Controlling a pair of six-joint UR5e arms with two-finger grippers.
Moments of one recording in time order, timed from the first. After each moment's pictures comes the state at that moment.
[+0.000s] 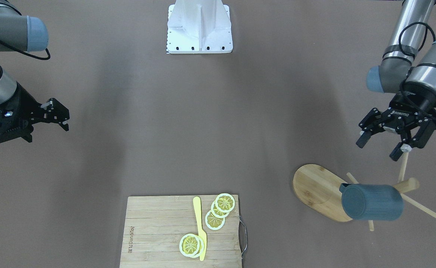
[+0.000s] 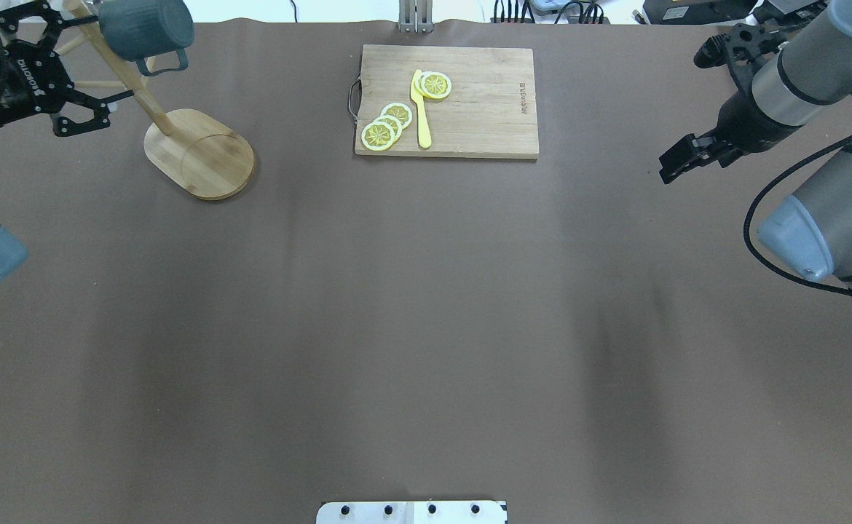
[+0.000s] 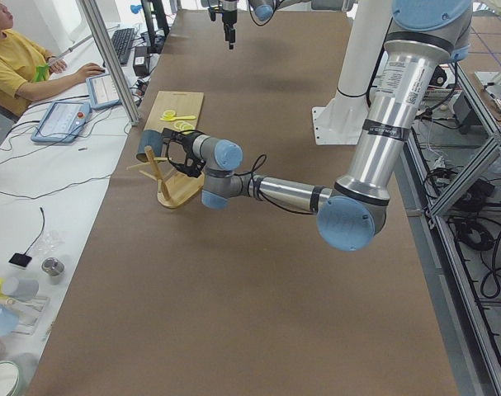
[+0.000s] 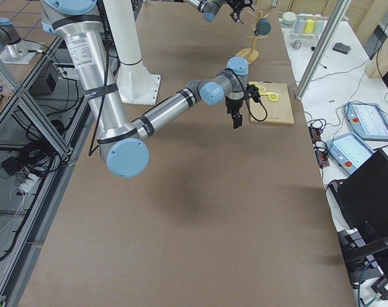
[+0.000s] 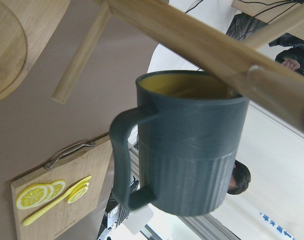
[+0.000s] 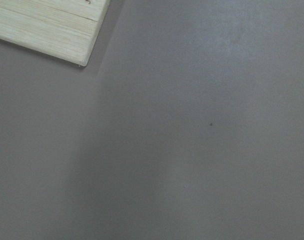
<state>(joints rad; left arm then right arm) -1.07 -1.80 -1.38 -3.27 -1.86 -2.75 1.01 -1.25 1.83 -1.55 2.19 0.49</state>
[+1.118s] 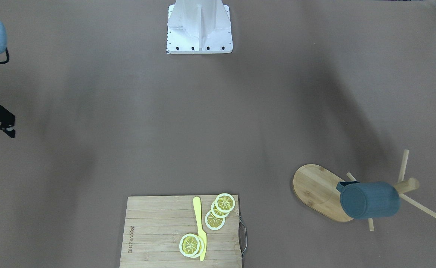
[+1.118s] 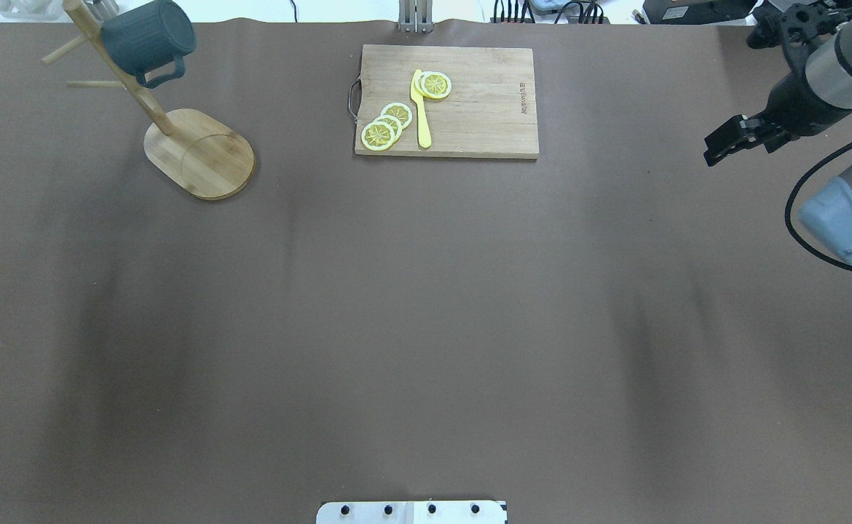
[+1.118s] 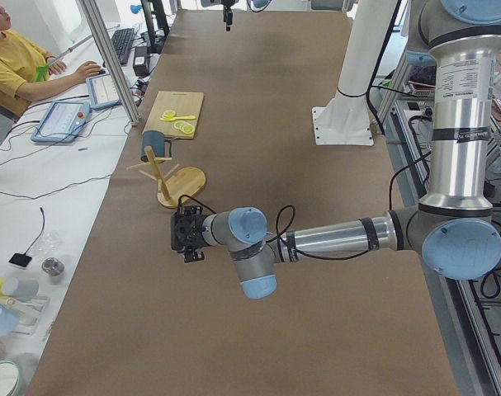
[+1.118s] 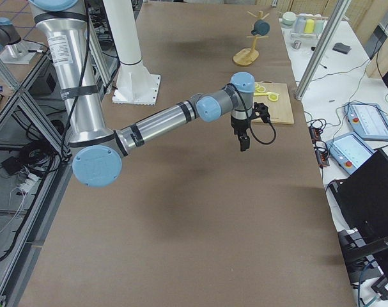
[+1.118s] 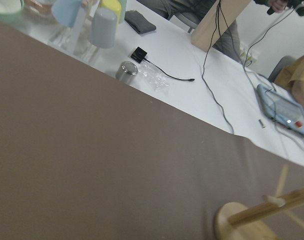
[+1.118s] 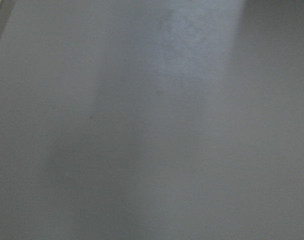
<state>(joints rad) -1.46 -1.52 -1.36 -2.92 -2.16 -0.94 1.24 -1.40 1.82 -1.55 2.20 0.28</state>
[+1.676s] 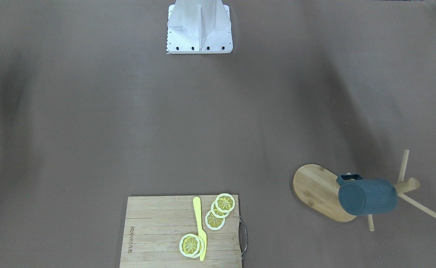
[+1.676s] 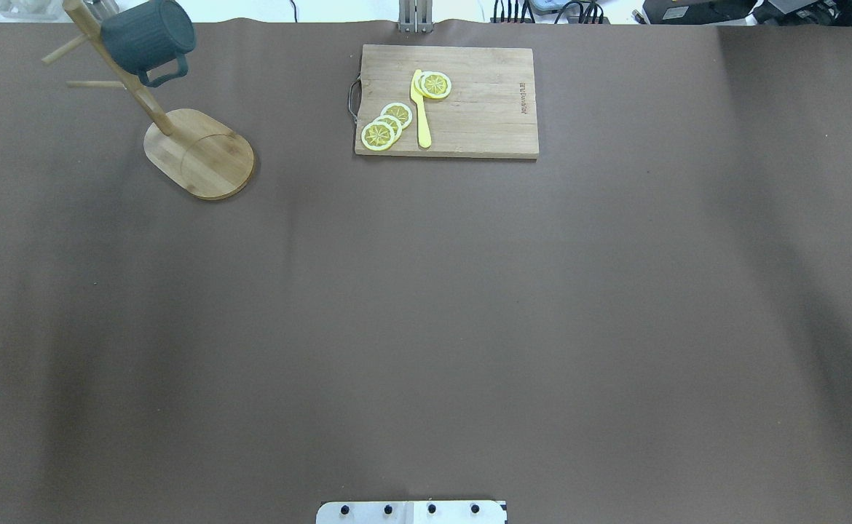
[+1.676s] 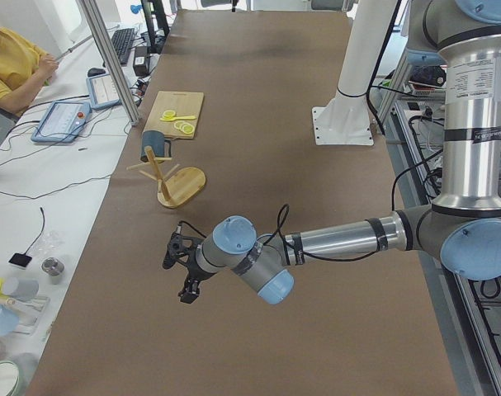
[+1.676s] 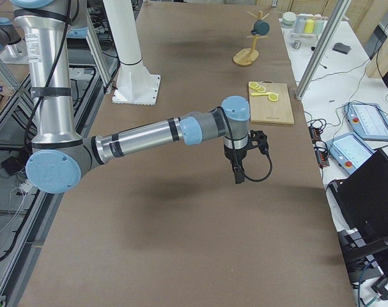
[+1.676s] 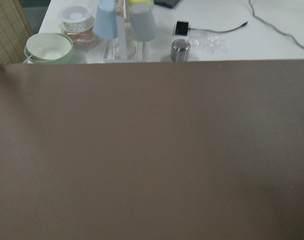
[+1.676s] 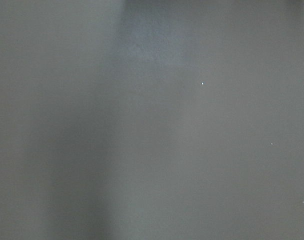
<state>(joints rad) -1.53 -1.51 -1.46 -2.32 -2.24 -0.34 1.44 -1.55 1.82 -1.56 2.20 0.13</state>
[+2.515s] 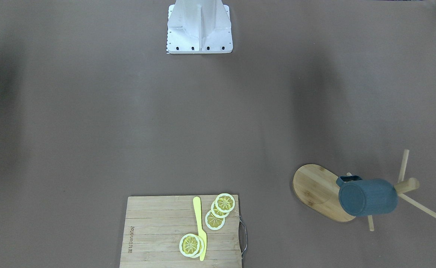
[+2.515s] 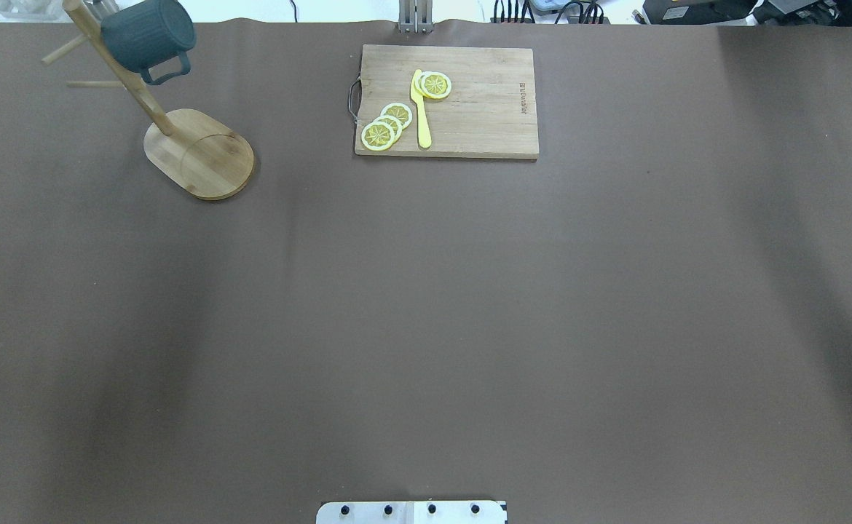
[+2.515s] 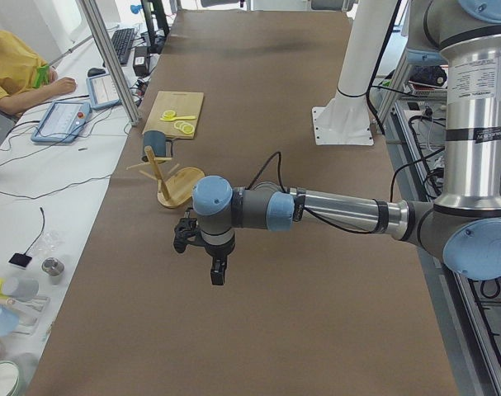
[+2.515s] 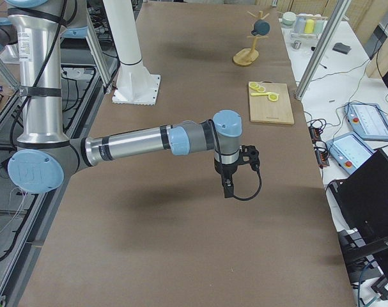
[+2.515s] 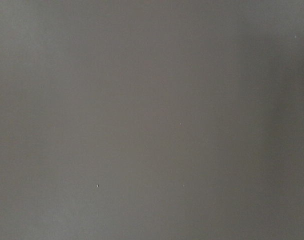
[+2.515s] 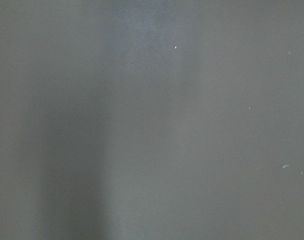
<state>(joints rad) -1.54 -1.49 -1.76 -1.48 -2.31 -0.01 1.47 -1.59 1.82 -1.60 2.23 0.08</state>
